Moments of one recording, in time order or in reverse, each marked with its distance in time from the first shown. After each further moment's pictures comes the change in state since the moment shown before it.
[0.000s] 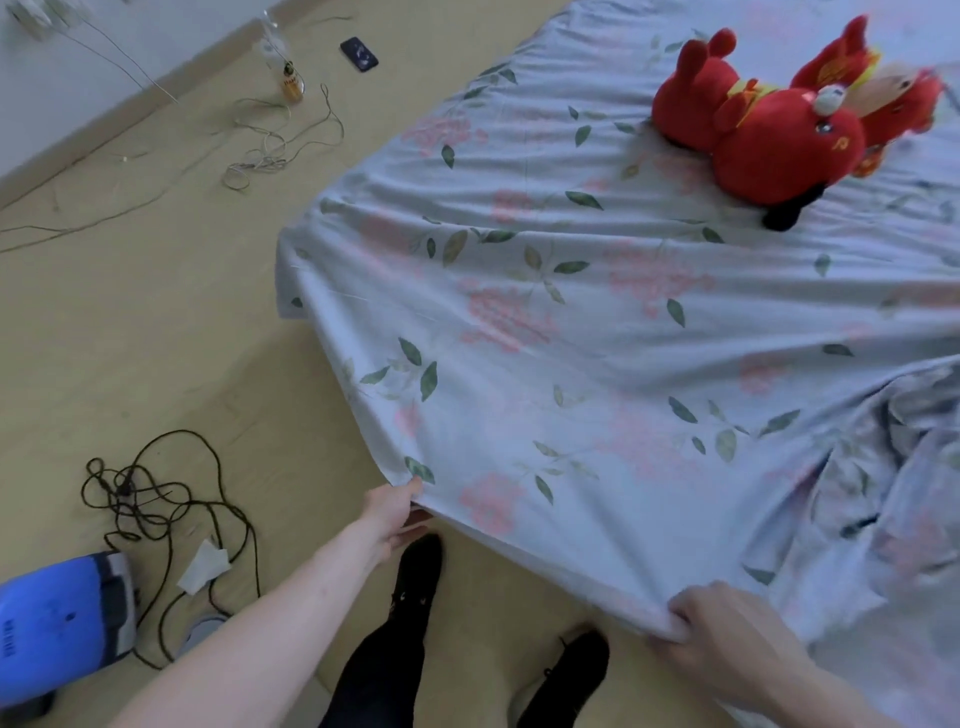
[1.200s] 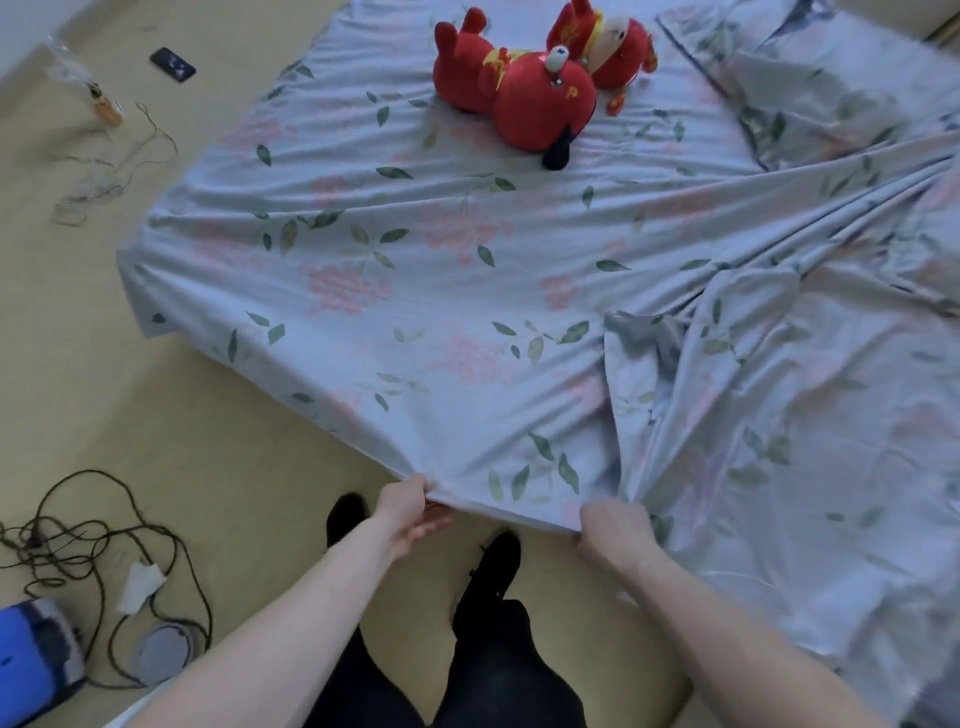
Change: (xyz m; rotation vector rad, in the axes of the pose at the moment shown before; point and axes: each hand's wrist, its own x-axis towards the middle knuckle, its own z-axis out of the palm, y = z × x) left_hand -0.206 -0.098 0.157 0.146 -0.221 -0.052; right_hand -0.115 0.095 0.063 0.076 -0.003 0.195
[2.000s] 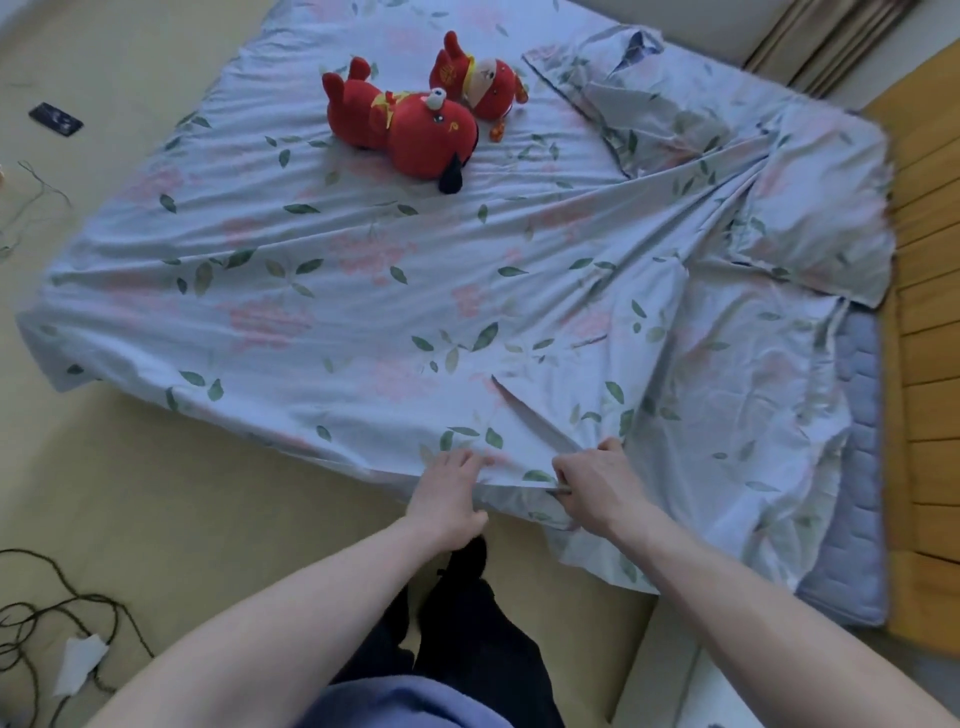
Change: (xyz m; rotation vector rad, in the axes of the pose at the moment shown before) left_hand -0.065 -0.040 0.105 1.523 -0.211 0.944; right_hand -0.105 0.075 -0.056 0.009 0.363 -0.071
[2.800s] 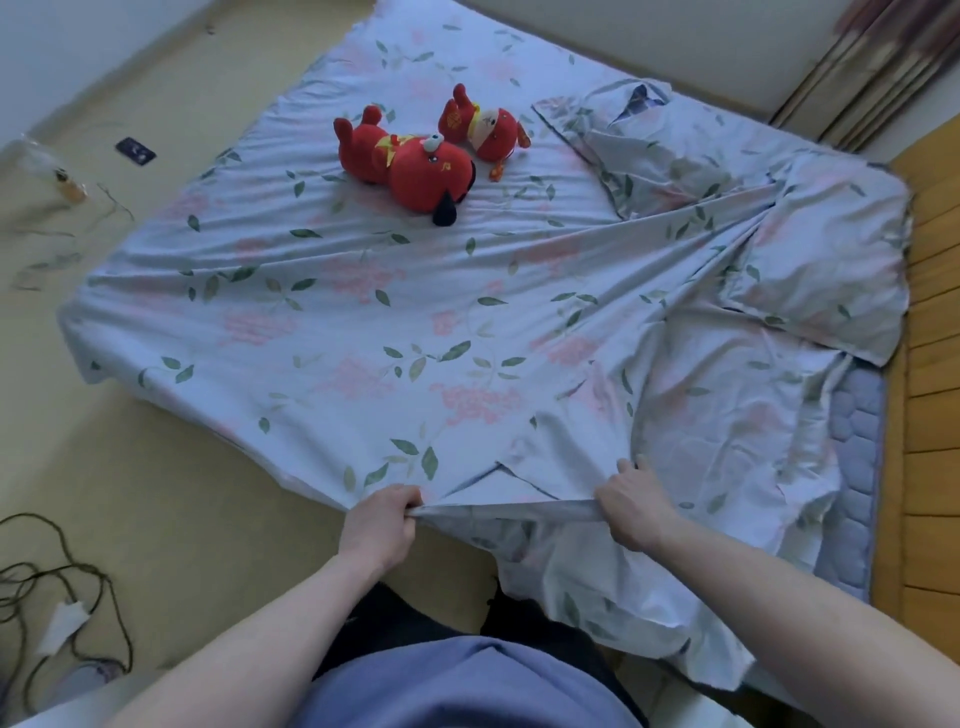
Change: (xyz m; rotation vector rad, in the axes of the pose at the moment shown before) left_hand -0.009 0.090 0.032 -0.014 0.253 -0.327; right_hand -0.030 0.196 -0.004 -0.469 -0.276 -0.128
